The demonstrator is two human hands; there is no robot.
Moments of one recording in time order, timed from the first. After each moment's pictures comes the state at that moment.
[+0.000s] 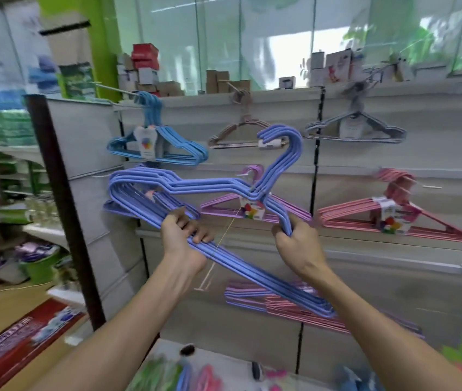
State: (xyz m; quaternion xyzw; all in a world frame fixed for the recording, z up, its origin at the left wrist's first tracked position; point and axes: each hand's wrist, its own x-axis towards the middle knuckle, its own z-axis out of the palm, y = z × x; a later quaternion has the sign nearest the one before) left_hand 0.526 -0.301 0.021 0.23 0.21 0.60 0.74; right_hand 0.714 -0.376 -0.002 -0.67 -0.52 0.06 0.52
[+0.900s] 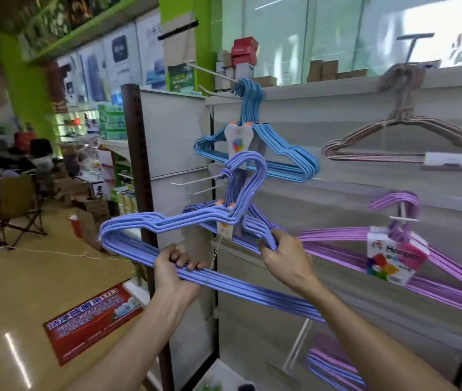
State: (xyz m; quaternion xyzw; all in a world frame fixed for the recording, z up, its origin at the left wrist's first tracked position) left_hand 0.384 -0.060 -0.043 0.07 0.23 0.71 0.67; right_hand 0.591 -0.056 -0.022 -0.61 -0.69 0.10 0.38
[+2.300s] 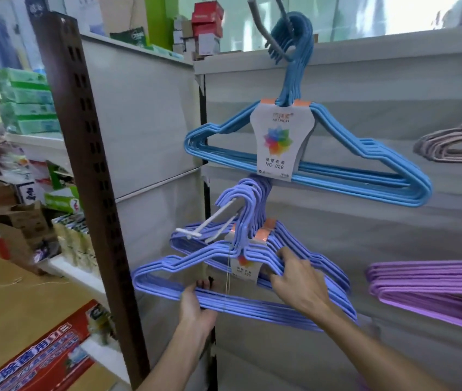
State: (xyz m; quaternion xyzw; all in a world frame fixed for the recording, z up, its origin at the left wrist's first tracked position) left_hand 0.328 0.242 -0.142 0.00 0.31 0.61 0.73; right_hand 0.516 0.181 -0.077 -0.72 -0.64 0.04 0.27
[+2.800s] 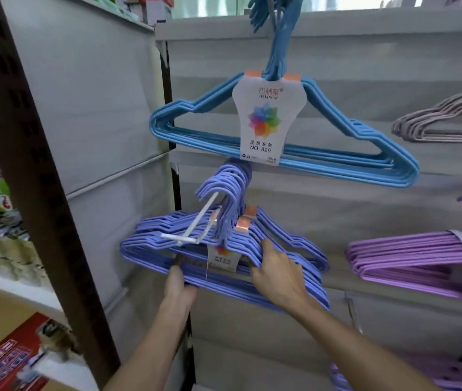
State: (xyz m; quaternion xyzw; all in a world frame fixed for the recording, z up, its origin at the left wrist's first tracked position) left_hand 0.333 0.298 -0.139 0.16 0.35 0.54 0.75; right_hand 0.494 0.196 -0.094 -0.77 -0.58 0.02 0.27
